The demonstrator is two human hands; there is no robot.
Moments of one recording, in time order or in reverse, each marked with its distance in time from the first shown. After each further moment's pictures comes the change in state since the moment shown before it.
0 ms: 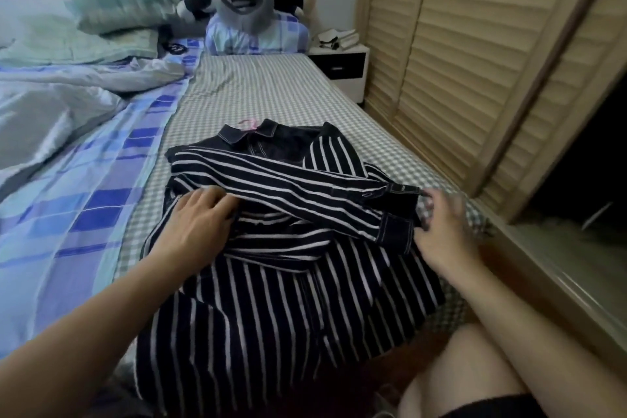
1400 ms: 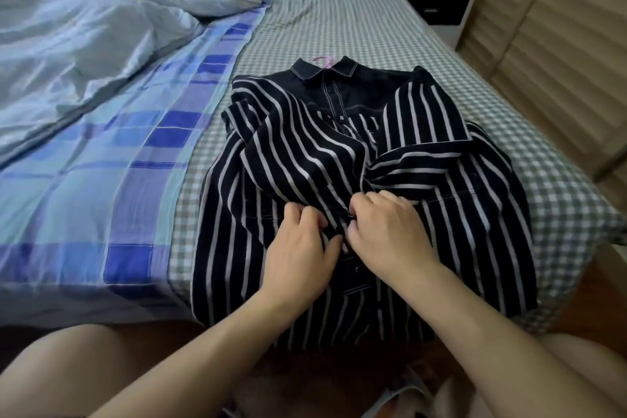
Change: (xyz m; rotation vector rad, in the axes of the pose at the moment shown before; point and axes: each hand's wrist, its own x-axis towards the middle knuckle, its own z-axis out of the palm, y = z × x) left_hand -0.071 0.128 0.018 -0.405 -0.146 -0.653; right_hand -0.064 -0.115 0.109 -0.261 -0.199 -0.721
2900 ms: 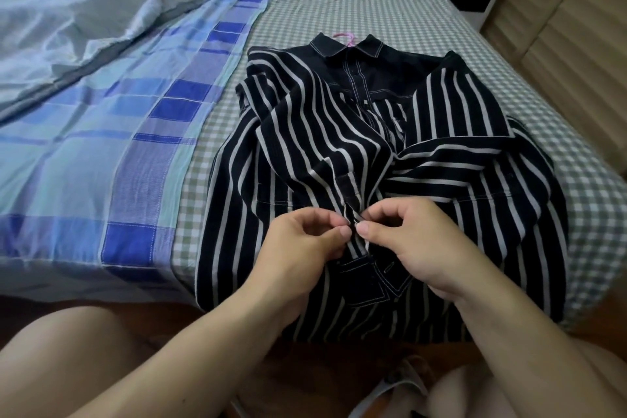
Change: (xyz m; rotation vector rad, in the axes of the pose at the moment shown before) left_hand -0.007 0.010 -0.050 -1.119 -0.209 -0.527; right_hand -0.003 -0.014 -0.036 0.906 -0.379 0.419
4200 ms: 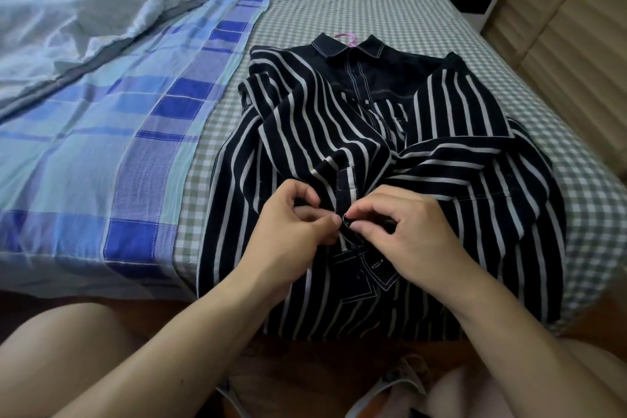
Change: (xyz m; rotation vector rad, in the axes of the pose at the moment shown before) left_hand 0.009 0.009 -0.013 0.075 0.009 0.099; right_hand 0.012 0.015 0.003 -0.358 0.159 -0.669
